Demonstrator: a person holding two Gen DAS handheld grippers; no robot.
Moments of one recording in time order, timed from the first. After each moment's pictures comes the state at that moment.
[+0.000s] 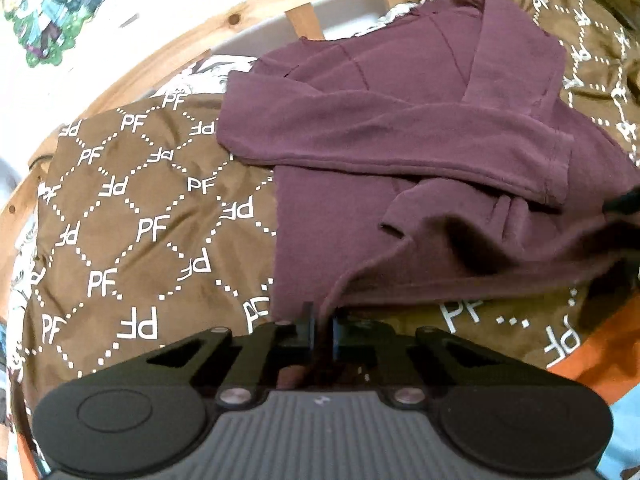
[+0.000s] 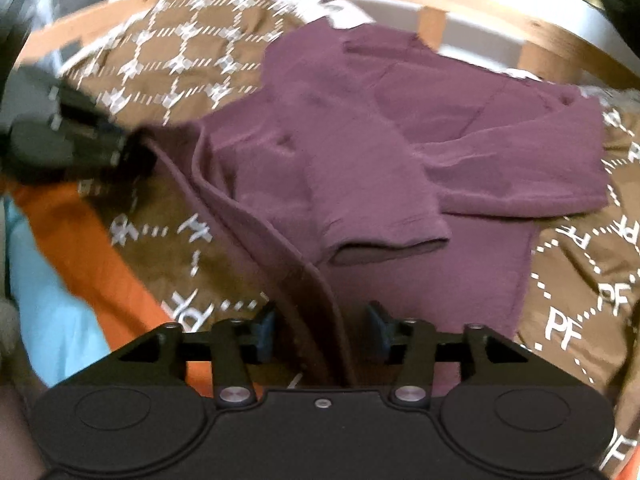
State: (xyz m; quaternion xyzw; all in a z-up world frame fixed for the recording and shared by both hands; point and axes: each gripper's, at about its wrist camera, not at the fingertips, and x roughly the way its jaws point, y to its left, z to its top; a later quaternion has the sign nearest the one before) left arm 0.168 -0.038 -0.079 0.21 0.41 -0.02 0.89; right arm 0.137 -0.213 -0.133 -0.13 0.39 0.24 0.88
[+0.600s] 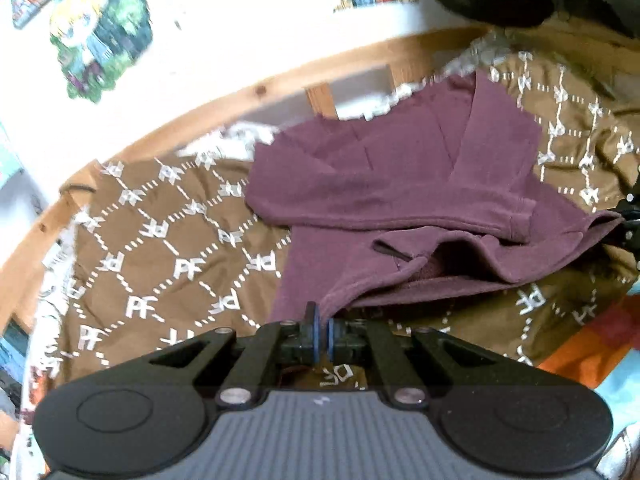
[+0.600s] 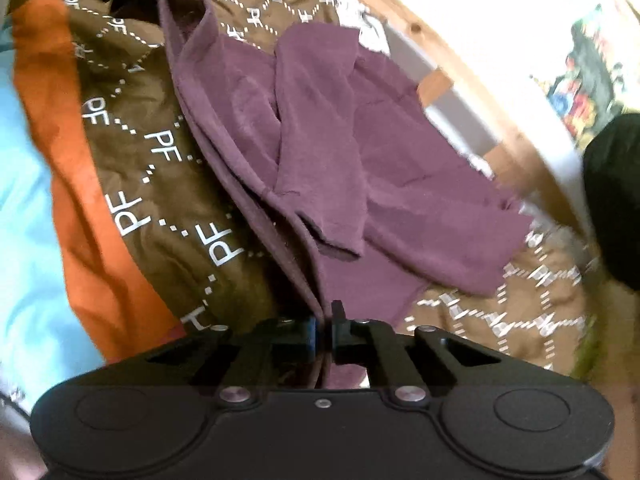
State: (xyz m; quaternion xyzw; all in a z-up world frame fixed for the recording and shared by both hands) left arm 0.111 -0.033 -0.027 0.19 0.31 -0.03 0.93; right arm 0.089 -0.206 -0.121 -0.39 0.30 0.16 0.86
